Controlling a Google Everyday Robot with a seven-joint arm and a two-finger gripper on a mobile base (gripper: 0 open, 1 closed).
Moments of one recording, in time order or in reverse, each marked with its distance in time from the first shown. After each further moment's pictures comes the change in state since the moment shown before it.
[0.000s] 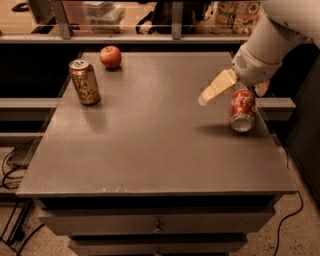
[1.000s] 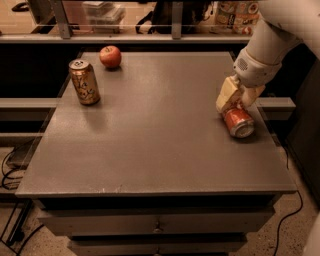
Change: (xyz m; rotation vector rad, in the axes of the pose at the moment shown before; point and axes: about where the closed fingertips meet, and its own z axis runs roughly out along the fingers) arm 0.004 -0.011 0.015 -0.008 0.093 0.024
